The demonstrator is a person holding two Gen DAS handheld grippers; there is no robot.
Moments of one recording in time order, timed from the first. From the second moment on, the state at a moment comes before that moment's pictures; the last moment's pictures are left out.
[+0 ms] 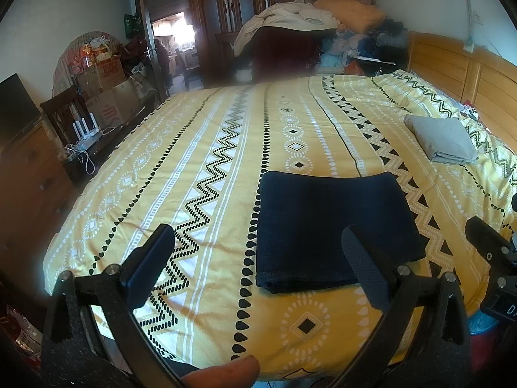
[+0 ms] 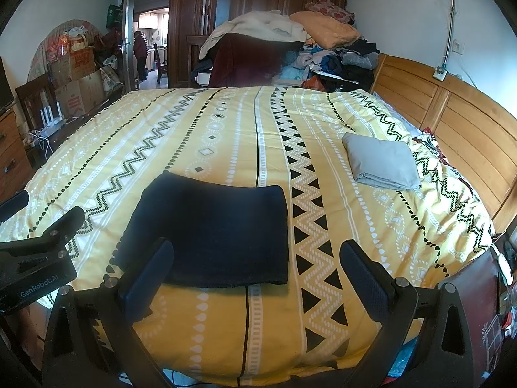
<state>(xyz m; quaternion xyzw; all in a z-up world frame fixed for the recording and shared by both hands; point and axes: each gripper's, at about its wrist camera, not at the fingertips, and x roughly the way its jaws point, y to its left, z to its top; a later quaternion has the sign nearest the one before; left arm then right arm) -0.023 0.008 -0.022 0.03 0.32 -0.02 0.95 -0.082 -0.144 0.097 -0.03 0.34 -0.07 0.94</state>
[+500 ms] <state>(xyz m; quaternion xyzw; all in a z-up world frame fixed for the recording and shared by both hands) -0.024 0.009 -0.021 0.03 0.32 -0.02 0.95 -0.083 -0.145 0.097 -0.03 0.34 -0.07 0.94</state>
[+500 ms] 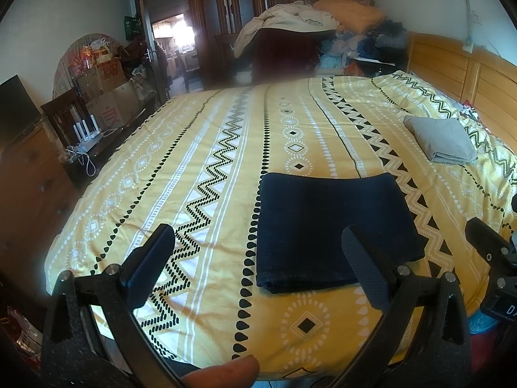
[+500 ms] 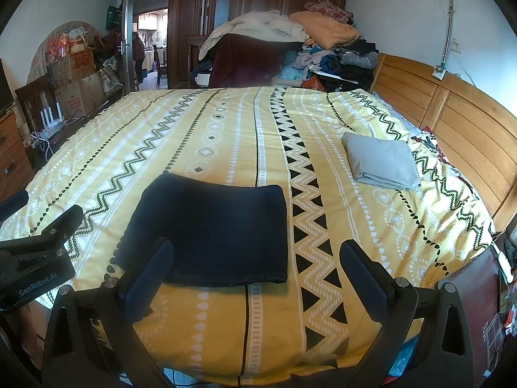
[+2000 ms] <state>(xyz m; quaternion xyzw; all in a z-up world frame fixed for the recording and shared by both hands) -0.021 0.008 -0.019 0.04 0.32 -0.01 0.95 -0.087 -0.144 0.101 -0.02 0.34 -0.07 0.94</state>
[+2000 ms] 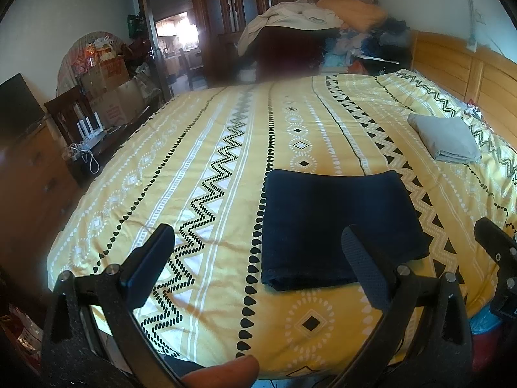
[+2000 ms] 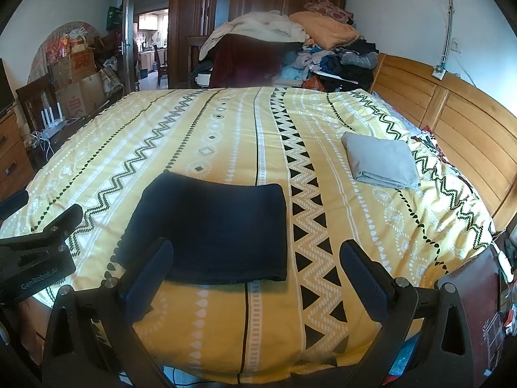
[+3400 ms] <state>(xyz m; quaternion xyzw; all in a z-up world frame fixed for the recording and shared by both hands) -0.018 0.008 -0.029 0.02 0.34 -0.01 0.94 -0.085 -0.144 0.101 -0.01 0.34 -0.04 0.94</state>
